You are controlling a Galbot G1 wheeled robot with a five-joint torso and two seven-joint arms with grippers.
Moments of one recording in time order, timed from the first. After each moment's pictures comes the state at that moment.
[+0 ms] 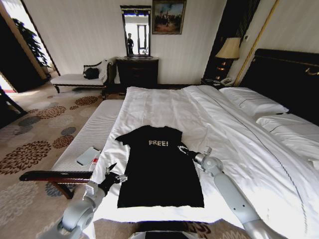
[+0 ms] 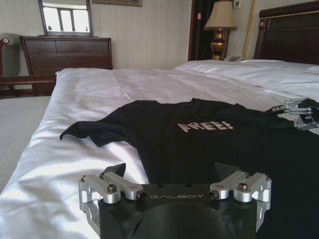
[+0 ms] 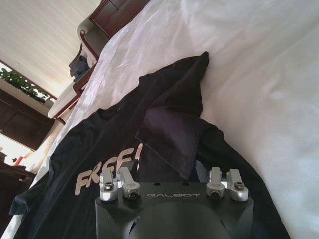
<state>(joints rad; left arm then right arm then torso) 1.62 -0.87 -0.45 -2.09 -0.56 0.11 0.01 -0.88 1.08 0.31 1.44 1.25 -0.51 0.05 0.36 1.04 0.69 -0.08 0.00</state>
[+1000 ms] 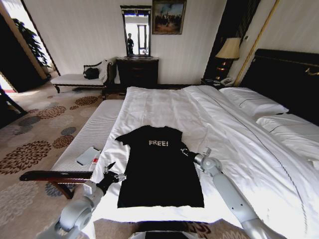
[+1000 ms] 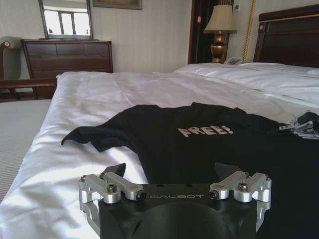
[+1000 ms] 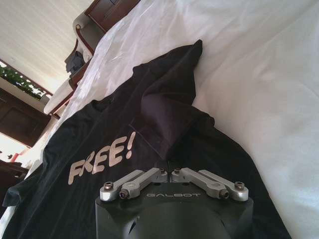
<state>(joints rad) 1.62 -0.86 -0.47 -2.11 -0.57 0.12 0.01 -0.92 1.09 0.31 1.44 1.23 -0.51 0.04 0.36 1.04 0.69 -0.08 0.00</state>
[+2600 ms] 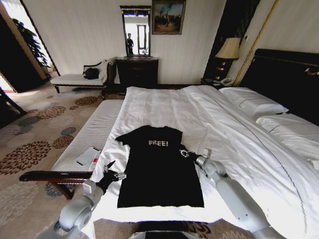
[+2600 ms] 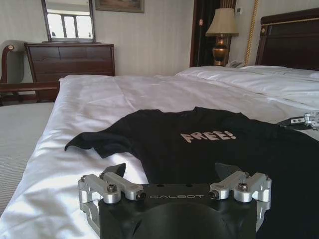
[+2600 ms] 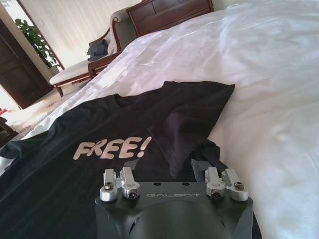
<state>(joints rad) 1.61 -0.87 -0.49 -2.13 -0.58 0.14 0.01 -1.01 0.98 0.29 1.63 0.93 -0.43 -0.05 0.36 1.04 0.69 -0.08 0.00</state>
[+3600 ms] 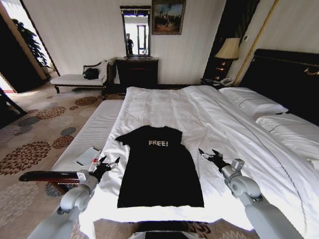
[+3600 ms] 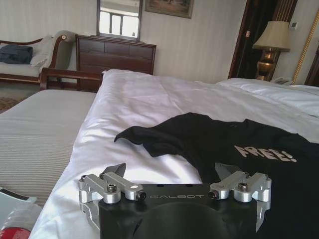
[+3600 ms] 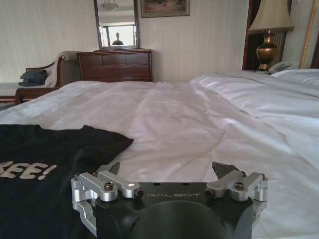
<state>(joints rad) 1.46 -0.94 -0.52 -1.93 -0.69 0.14 0.01 -1.41 0.96 0.65 1.81 0.61 -0.15 0.02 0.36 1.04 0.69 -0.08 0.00</state>
